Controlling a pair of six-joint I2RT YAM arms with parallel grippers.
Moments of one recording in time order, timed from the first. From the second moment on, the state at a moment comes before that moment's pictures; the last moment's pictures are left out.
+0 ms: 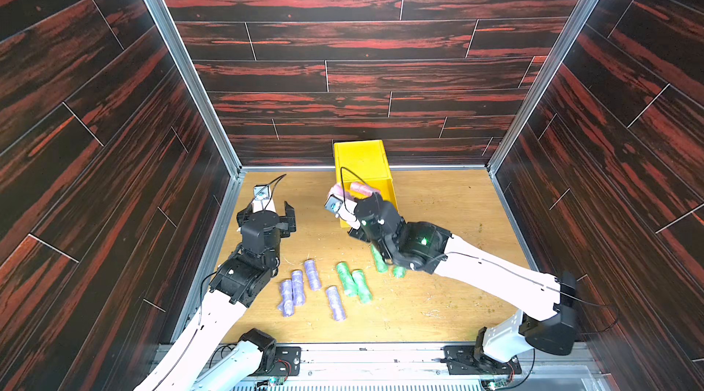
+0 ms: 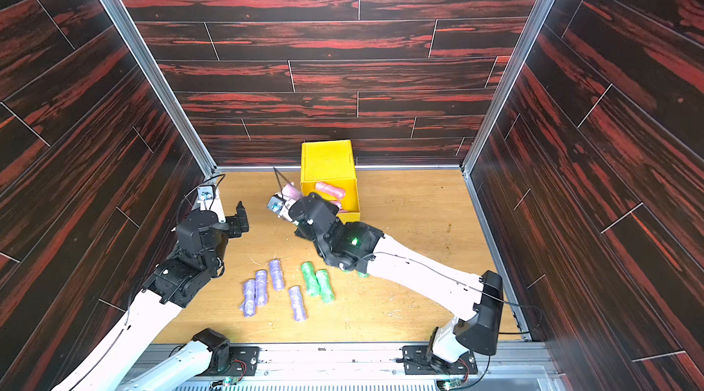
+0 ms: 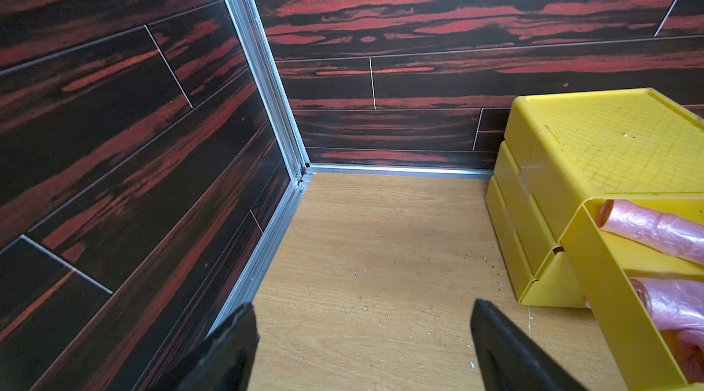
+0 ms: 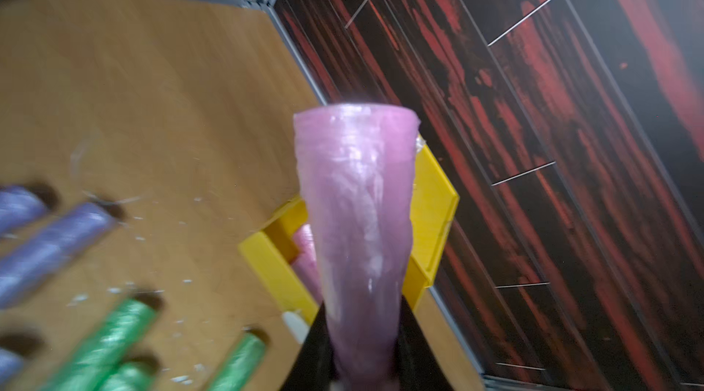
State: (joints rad) left arm -0.41 0.85 0.91 -0.36 -0.60 -0.08; right arm 1.10 1.57 1.61 -0.51 0.64 -0.55
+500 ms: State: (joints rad) left arm -0.40 0.84 0.91 -0.36 -0.58 -0.08; right arm 0.87 1.73 1.75 -0.54 0.36 -0.80
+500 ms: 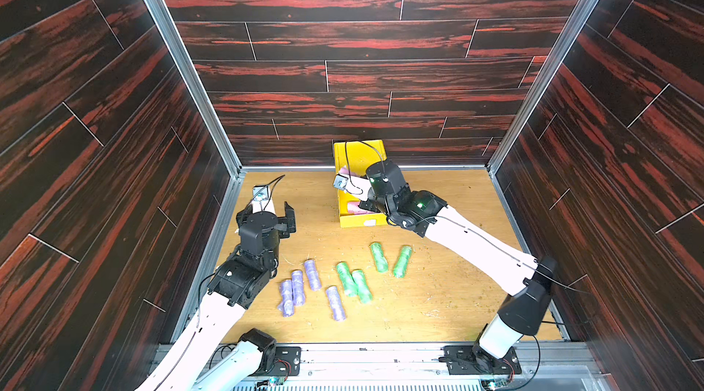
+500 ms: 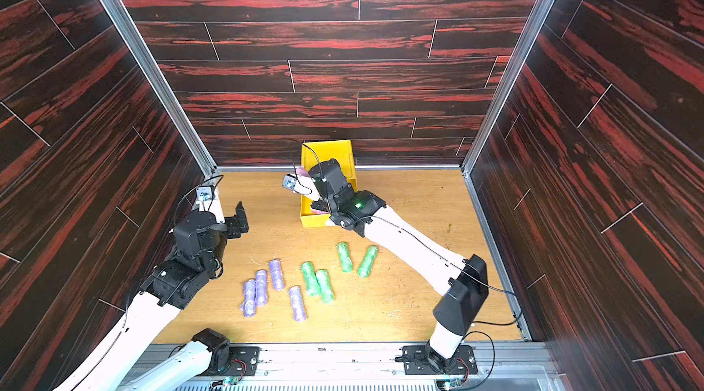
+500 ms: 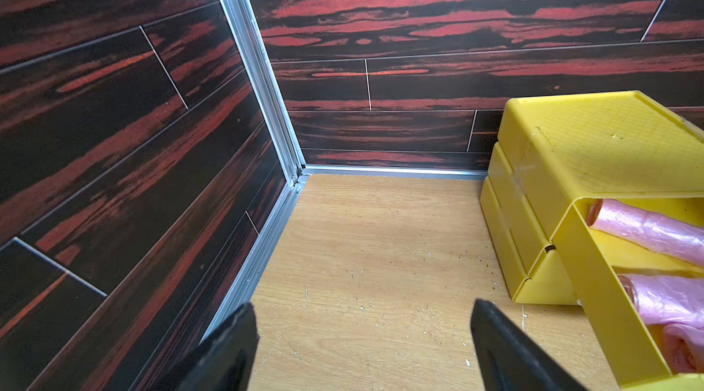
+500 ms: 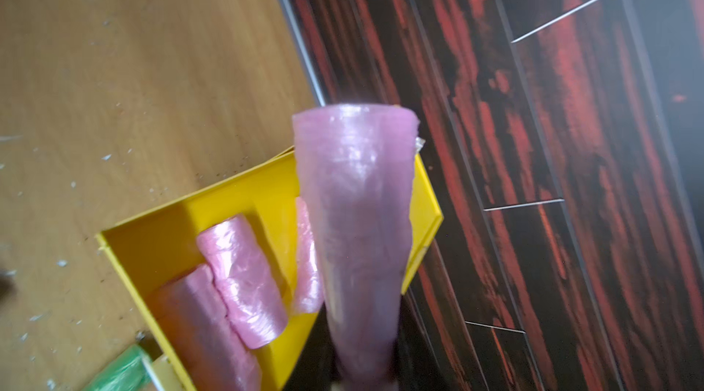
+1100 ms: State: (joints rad) left arm -0.40 0.83 0.91 -0.36 -0.58 -0.08; right arm 0.80 1.97 1.88 -0.65 0.38 -0.87
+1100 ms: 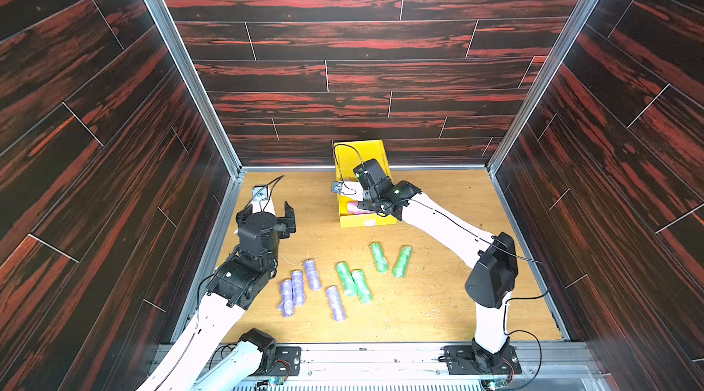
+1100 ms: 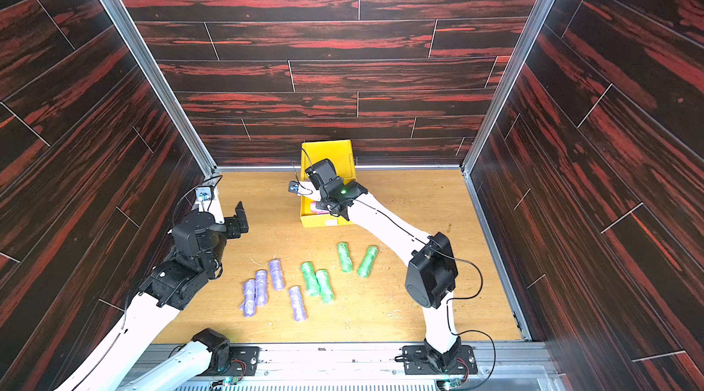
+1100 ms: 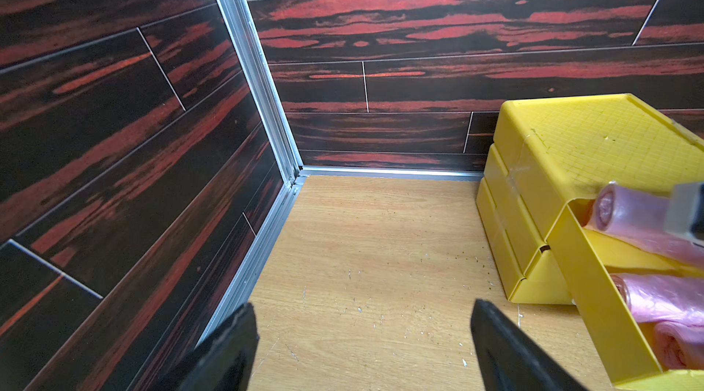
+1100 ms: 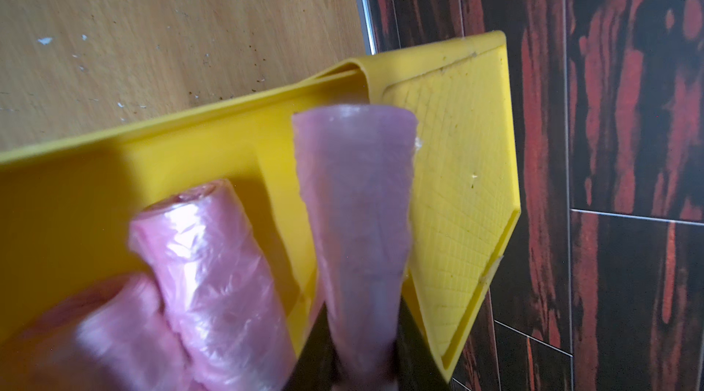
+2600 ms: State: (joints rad) left arm -0.40 0.83 0.91 -0.36 -0.58 -0.08; right arm 0.79 2.01 1.91 -0.67 0.37 -0.83
